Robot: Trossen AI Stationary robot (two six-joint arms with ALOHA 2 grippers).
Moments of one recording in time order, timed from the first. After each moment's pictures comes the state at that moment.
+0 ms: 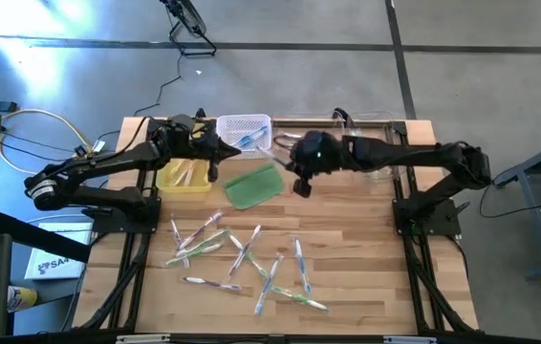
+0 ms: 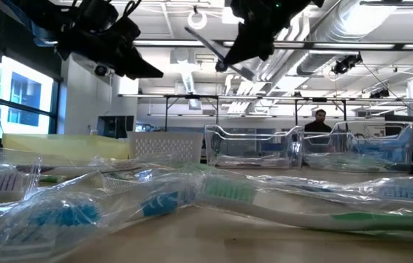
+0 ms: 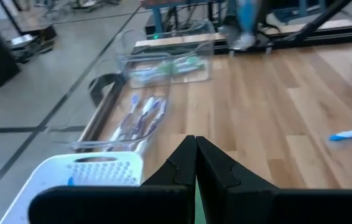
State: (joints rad) left arm 0.60 1.08 0.62 0.18 0.45 0.32; right arm -0.18 1.50 1.24 -0.43 0.04 0.06
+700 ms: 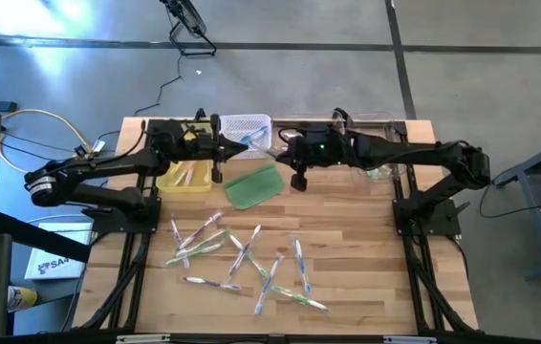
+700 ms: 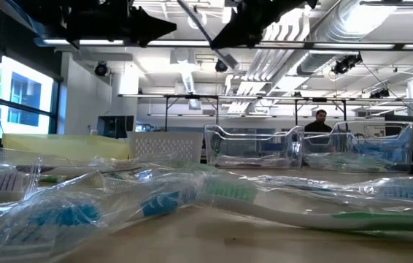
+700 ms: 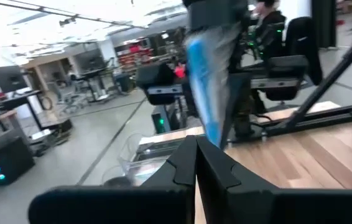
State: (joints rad) left arm 0.47 1.08 0.62 0.60 0.39 0.23; right arm -0.21 1.50 1.24 -0.24 0.00 -0.12
